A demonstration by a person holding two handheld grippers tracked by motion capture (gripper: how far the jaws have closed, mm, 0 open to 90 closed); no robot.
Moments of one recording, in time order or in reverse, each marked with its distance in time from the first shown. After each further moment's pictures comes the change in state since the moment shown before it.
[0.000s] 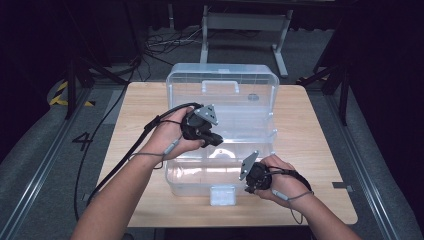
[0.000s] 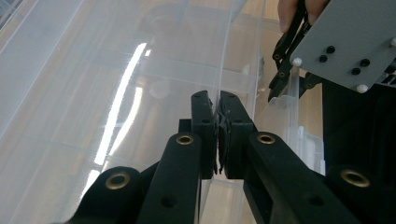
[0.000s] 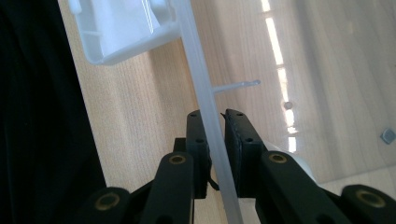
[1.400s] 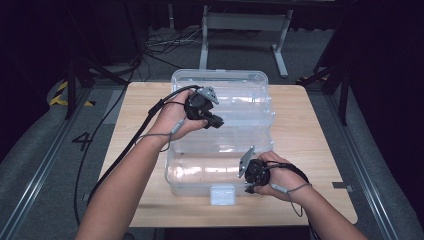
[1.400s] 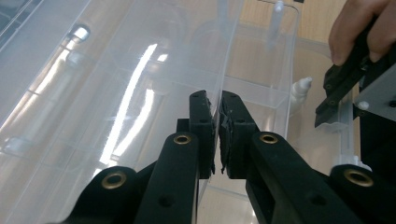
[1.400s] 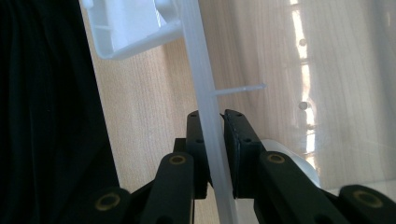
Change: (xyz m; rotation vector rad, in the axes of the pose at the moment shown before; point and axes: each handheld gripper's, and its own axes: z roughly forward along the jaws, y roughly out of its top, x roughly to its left) left arm 0.045 0.013 0.004 -0.024 0.035 -0.062; right arm -0.011 0.006 0.001 0.040 0.099 -0.028
